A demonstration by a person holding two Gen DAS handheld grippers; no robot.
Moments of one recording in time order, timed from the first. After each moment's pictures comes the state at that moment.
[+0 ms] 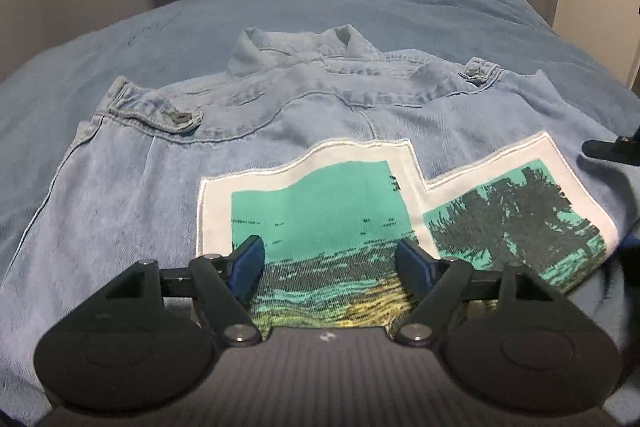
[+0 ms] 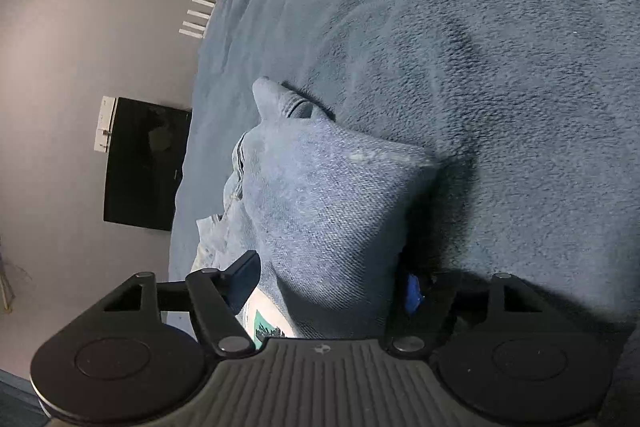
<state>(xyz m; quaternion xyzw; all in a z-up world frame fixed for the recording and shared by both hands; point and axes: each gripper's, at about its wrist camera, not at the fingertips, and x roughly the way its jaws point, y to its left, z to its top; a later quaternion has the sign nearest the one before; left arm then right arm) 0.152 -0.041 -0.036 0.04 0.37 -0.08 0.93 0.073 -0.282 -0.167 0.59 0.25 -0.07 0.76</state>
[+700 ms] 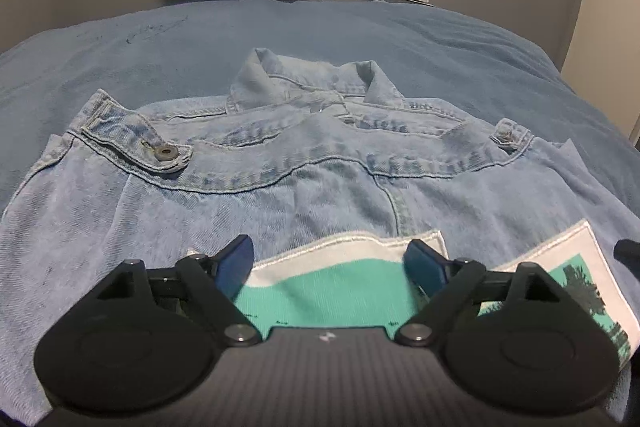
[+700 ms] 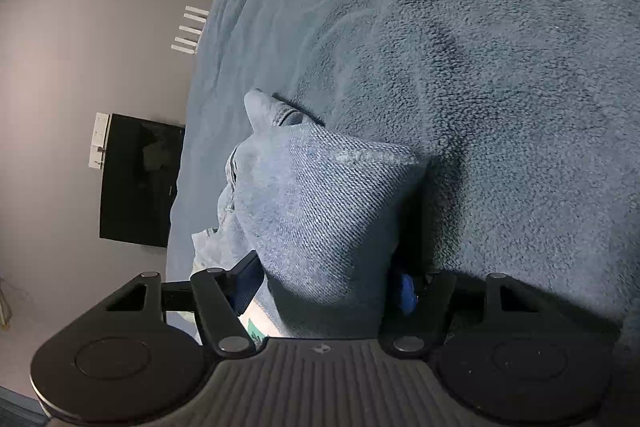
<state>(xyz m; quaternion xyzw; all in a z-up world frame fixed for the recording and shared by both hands) 0.208 -0.026 -0.043 -0.04 0.34 -0.08 0.94 0.083 -0.280 -0.170 0.59 0.24 -0.09 0.76</state>
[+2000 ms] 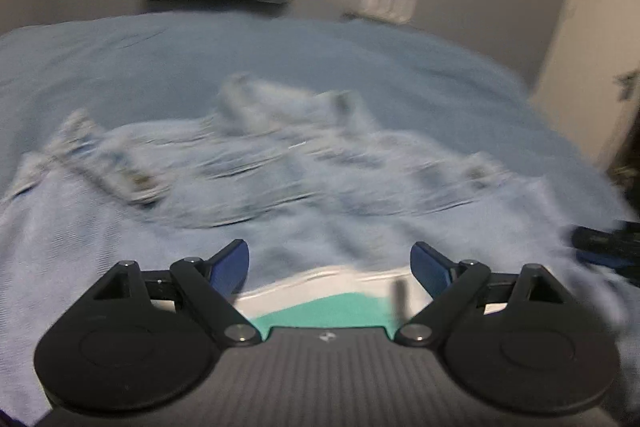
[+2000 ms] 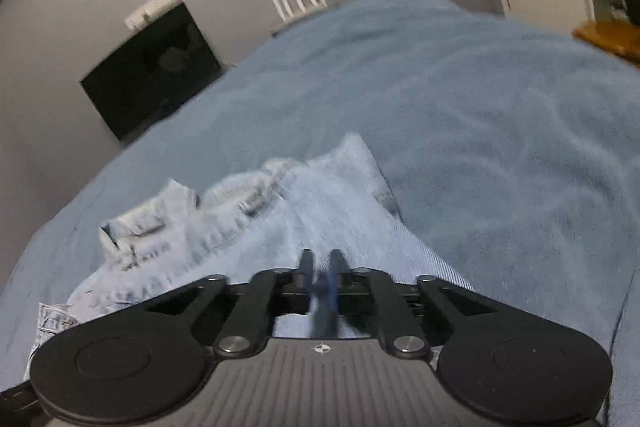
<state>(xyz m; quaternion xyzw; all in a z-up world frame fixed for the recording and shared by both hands) 0.213 -0.023 -0.026 -0.08 0.31 -0.14 0.94 0.161 -0.235 -0.101 0.22 0.25 -0.08 0.94</state>
